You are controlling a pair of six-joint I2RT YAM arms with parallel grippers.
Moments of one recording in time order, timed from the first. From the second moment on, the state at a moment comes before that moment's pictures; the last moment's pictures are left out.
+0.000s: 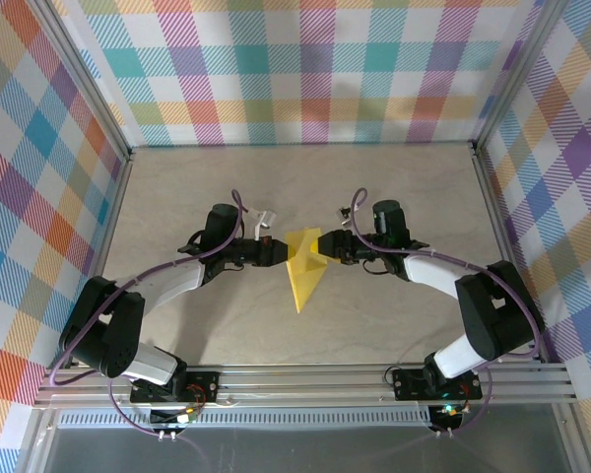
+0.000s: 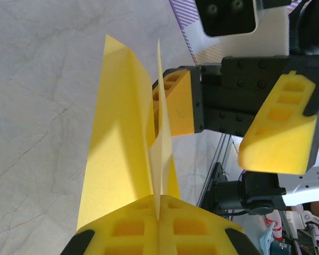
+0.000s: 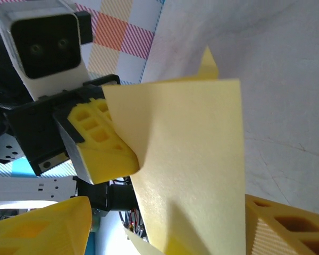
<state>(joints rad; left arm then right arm) -0.44 1.45 0.75 0.11 0.85 -0.56 0.42 1.52 0.73 0.28 -0.99 0.70</state>
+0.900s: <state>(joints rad) -0.44 1.52 0.69 0.13 0.80 -0.53 0.43 1.68 0.83 0.13 -0.86 0.62</state>
